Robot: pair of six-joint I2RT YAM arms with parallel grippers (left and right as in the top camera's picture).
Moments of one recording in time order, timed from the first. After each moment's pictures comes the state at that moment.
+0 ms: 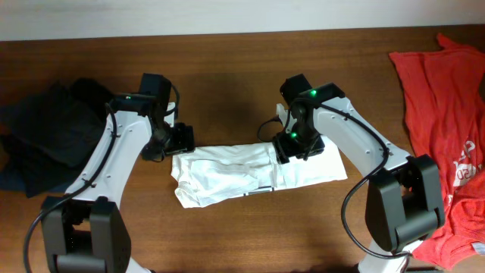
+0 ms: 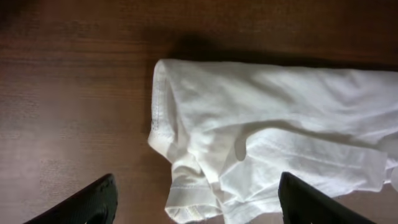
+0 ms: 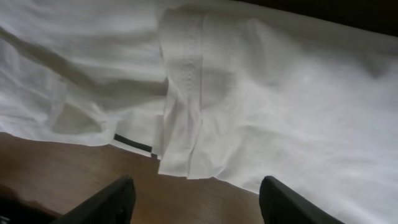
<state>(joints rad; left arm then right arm) -0.14 1.75 1.37 -1.10 0.10 -0.25 0.36 1.90 1.46 -1.17 -0.19 0.06</state>
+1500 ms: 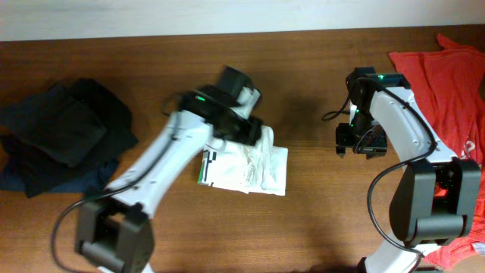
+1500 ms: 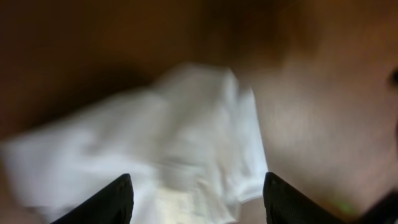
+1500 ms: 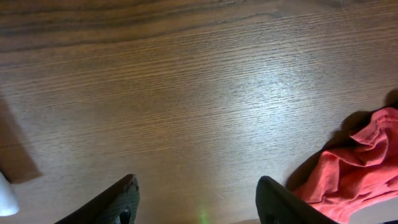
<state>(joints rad) -0.53 1.83 1.53 -0.89 0.26 -0.19 0.01 1.87 1.46 -1.33 0.08 0.17</state>
